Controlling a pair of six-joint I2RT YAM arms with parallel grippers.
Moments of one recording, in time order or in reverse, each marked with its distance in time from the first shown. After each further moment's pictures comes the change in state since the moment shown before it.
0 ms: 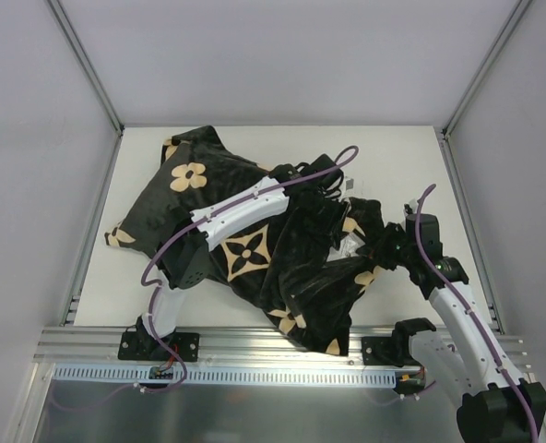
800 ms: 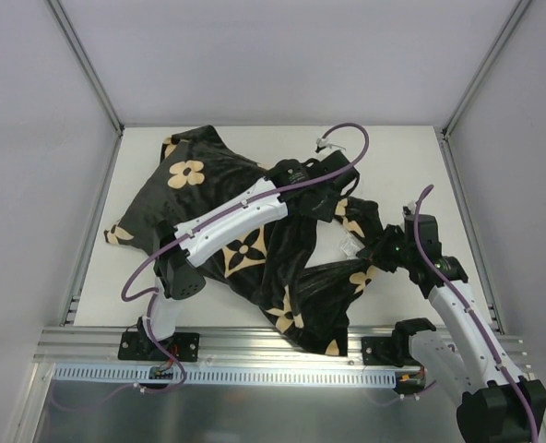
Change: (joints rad) left arm -0.112 -0.051 0.253 -0.259 -0.852 -0.054; right arm -0.002 0.010 0.000 -0.030 -0.003 -0.008
